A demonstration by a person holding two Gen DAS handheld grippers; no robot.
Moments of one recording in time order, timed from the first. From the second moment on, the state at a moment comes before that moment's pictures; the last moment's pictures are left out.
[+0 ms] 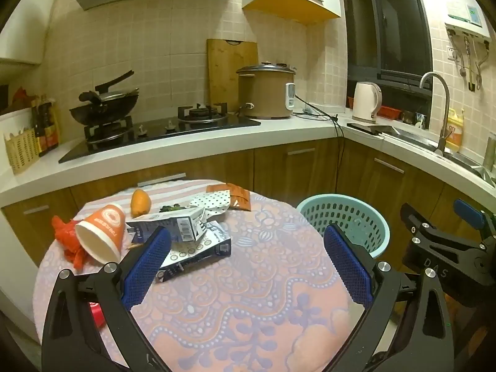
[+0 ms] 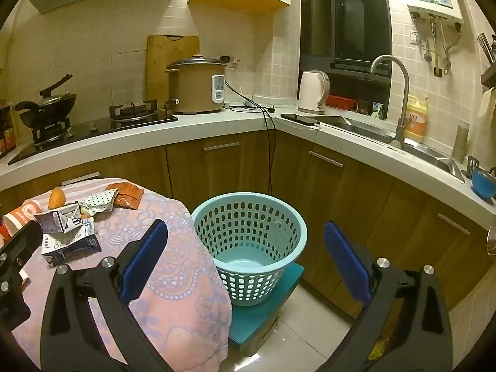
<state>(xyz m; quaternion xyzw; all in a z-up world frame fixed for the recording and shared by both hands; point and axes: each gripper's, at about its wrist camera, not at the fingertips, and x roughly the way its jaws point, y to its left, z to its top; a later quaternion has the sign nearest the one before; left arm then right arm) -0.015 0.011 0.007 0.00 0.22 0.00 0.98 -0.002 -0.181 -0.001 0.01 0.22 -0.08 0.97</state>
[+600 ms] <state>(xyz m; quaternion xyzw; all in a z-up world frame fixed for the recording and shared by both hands) -0.014 0.008 0.010 0.01 0.22 0.00 0.97 -0.001 -0.172 -0.003 -0.01 0.21 -0.08 0.97</state>
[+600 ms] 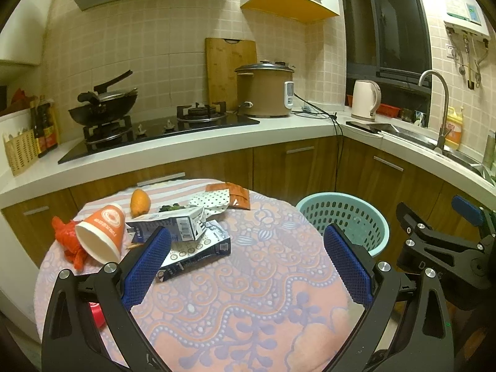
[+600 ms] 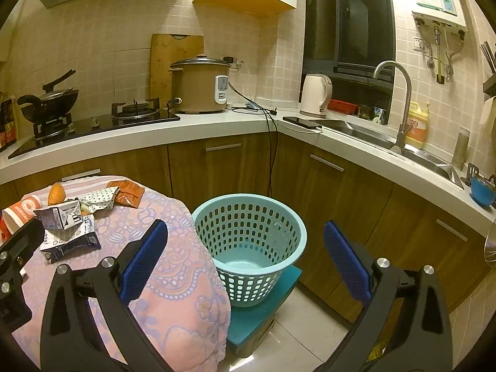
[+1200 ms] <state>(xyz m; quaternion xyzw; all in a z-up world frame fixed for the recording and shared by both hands) -0.017 0.010 0.007 0.00 0.23 -0.01 0.97 -0.004 -0.168 -0.006 -0.01 0.21 -0.08 0.97</state>
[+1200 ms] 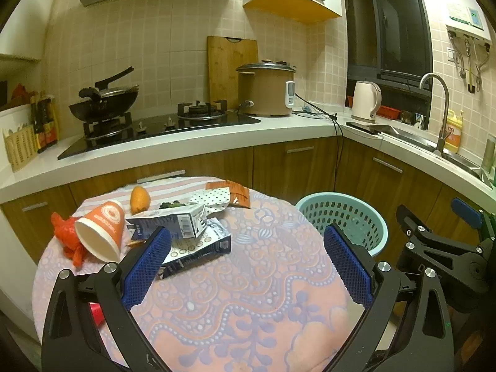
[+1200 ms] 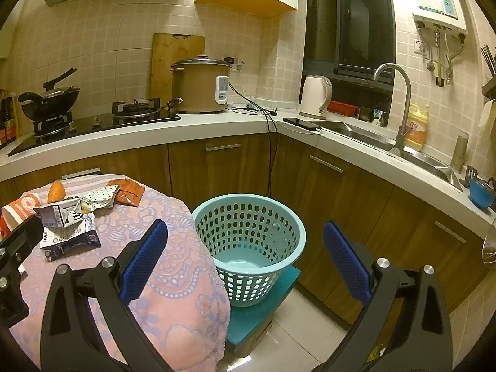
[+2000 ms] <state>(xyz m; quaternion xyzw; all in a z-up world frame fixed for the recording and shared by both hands) -0.013 0.020 0.003 -0.02 0.23 -0.01 0.97 0.002 -0.162 -0.016 -0.02 0.23 -0.07 0.97</state>
